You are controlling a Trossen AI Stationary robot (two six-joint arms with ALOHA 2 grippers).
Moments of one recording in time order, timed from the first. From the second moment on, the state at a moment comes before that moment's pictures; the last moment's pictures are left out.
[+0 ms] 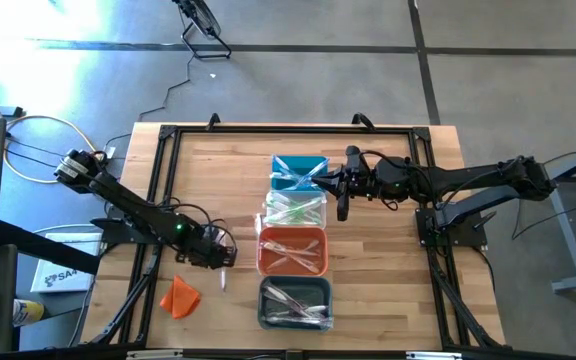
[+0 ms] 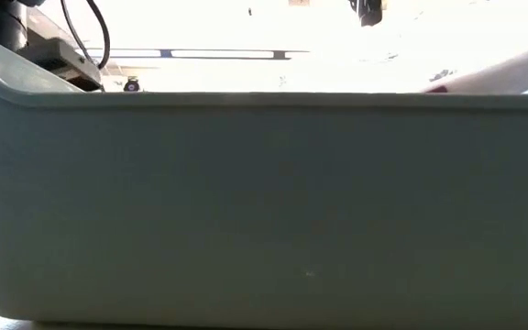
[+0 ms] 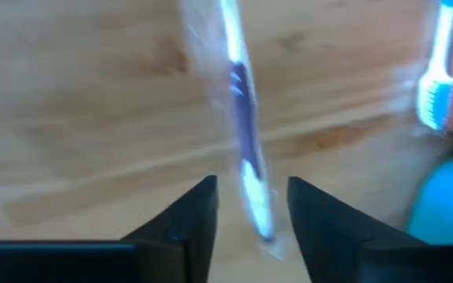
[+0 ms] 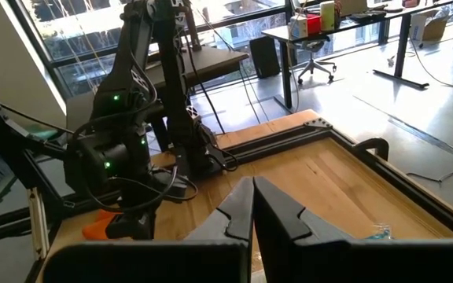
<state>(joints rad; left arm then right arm) -0.48 1.29 0.68 -0.55 0.01 -1.93 0.04 1.18 0.96 0.09 0.24 0.26</state>
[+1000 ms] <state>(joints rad) -0.48 1.47 0.68 -0.40 0.04 -2.07 0.04 1.18 0.96 0.08 0.23 0.23</state>
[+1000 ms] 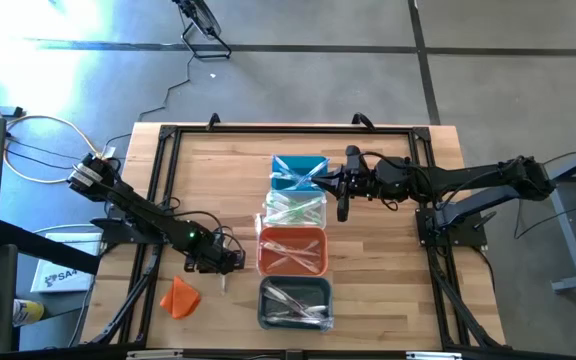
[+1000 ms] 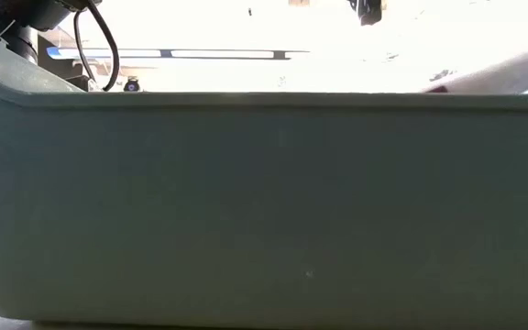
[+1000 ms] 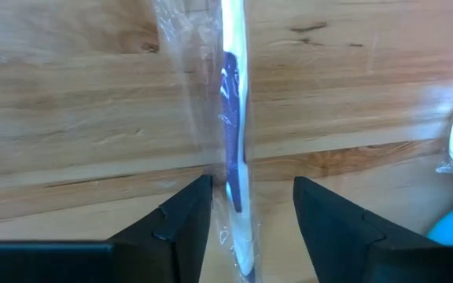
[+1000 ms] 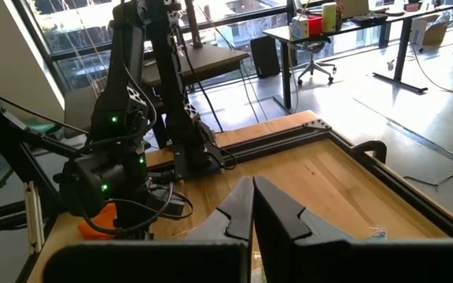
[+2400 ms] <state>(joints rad) -0.48 1.25 0.68 -0.63 -0.04 -1.87 0.04 1.18 0.96 0.09 0.23 0.23</state>
